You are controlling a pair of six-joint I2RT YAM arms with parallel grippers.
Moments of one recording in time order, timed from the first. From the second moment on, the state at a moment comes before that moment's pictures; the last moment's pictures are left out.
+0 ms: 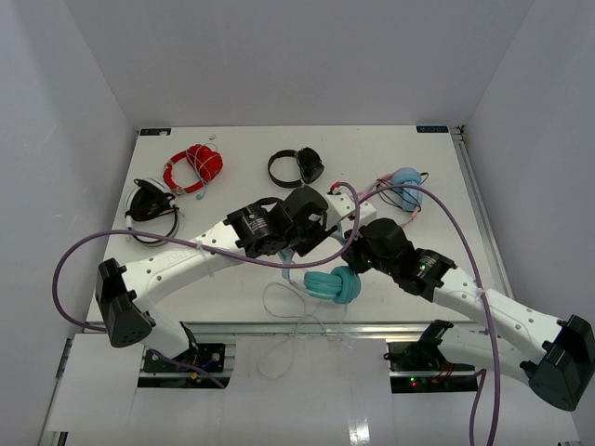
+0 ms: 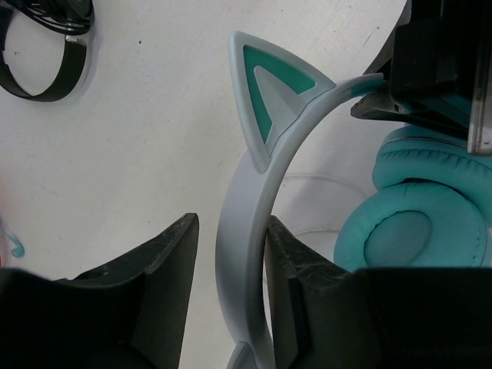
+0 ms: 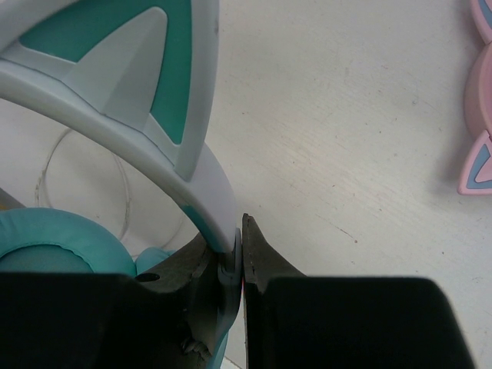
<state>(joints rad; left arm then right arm) -1.05 1.48 1.44 -0.76 -0.25 0.12 0.85 0.97 0.71 -0.36 0.10 0.23</state>
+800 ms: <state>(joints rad) -1.06 1.40 1.24 -0.66 -0.45 -0.15 0.85 0.78 0.80 -0.36 0.13 0.26</state>
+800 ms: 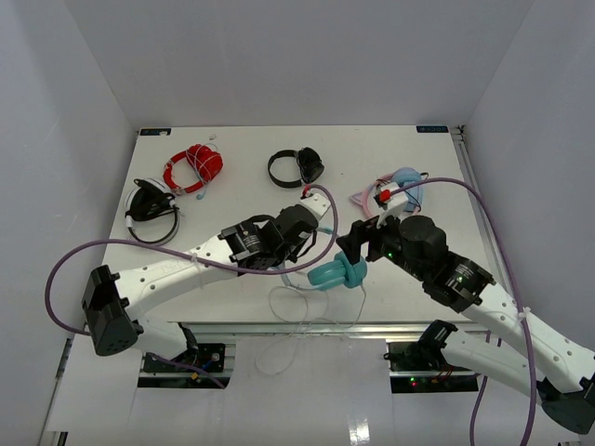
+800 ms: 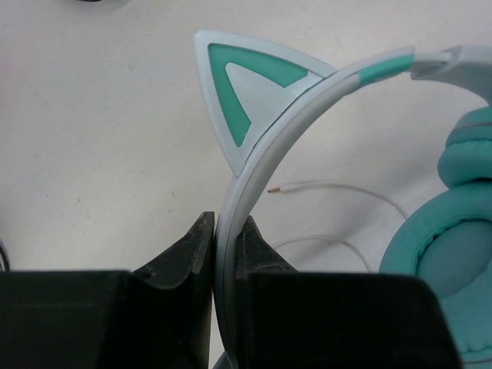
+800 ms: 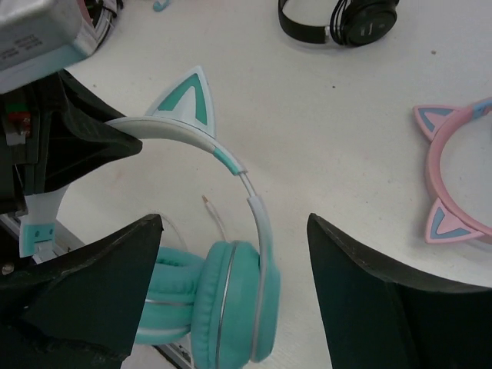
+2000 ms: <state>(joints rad) -1.06 1.08 0.86 -0.33 -0.92 -0.72 0.85 0.80 0.47 0.29 -0.01 0.64</state>
